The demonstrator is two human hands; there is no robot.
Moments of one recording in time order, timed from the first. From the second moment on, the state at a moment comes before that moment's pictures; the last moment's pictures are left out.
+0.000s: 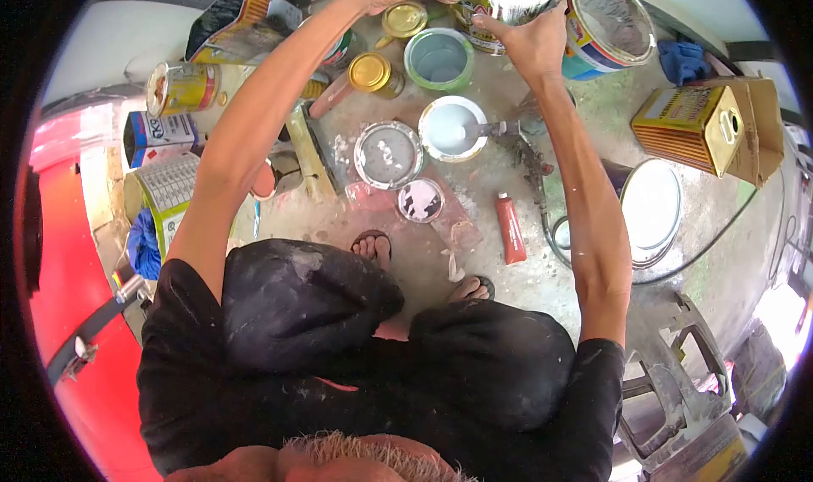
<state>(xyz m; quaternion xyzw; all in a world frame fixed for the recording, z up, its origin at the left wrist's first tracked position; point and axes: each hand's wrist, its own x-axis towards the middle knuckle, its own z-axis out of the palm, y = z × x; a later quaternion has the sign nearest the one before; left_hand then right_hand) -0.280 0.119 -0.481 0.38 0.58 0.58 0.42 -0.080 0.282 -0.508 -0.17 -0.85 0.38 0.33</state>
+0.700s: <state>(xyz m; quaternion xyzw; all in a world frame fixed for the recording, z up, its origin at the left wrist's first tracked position) -0.175 -0.013 -0.346 0.28 0.71 0.53 0.36 0.056 0.186 -0.519 -0.27 -0.85 0.44 0.04</state>
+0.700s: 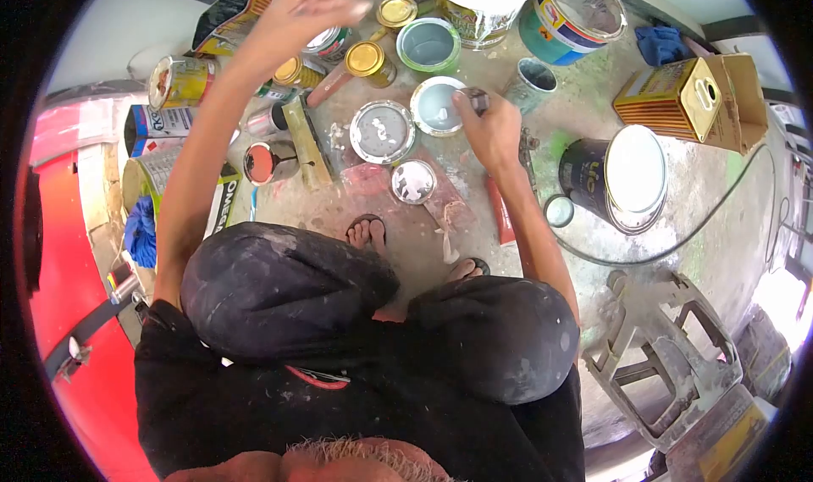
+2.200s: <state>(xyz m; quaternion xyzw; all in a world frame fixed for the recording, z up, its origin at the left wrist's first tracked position) 0.044 -0.221 -0.276 0.36 0.75 0.55 0.05 0.025 0.180 -0.483 -0.05 -0.98 0.19 0.02</state>
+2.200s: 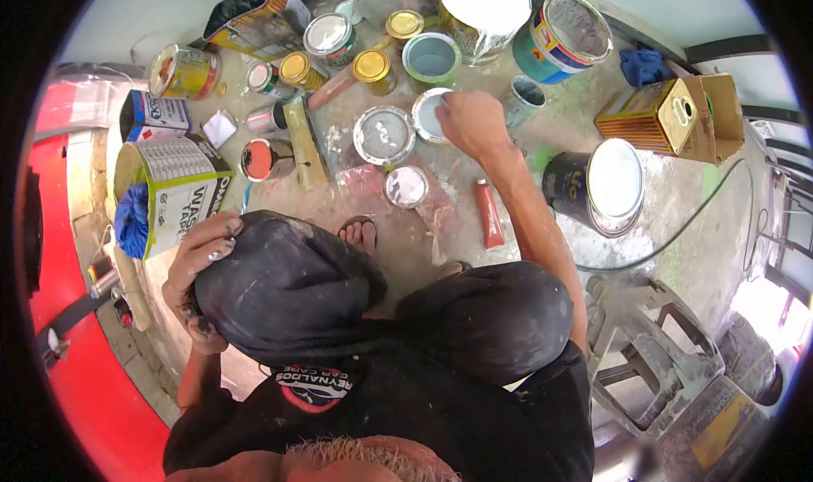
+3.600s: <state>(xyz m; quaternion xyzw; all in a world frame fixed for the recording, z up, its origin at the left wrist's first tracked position) 0.045 -0.226 -0.274 0.34 0.76 0.56 0.05 0.031 0.184 -0.494 -0.03 -0.97 0.22 0.08</state>
